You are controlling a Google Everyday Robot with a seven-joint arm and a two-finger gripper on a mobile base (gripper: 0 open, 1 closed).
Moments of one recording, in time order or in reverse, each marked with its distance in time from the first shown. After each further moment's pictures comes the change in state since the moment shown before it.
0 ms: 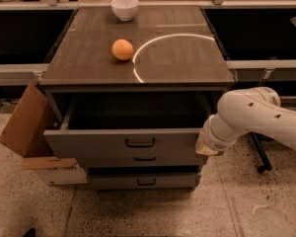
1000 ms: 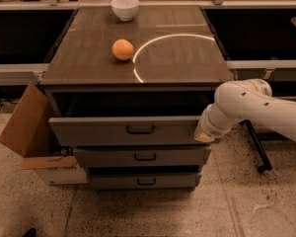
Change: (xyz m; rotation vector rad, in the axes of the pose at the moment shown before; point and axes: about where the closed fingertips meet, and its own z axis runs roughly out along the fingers) arm 0.001 -0.054 0.020 0.047 -0.008 0.035
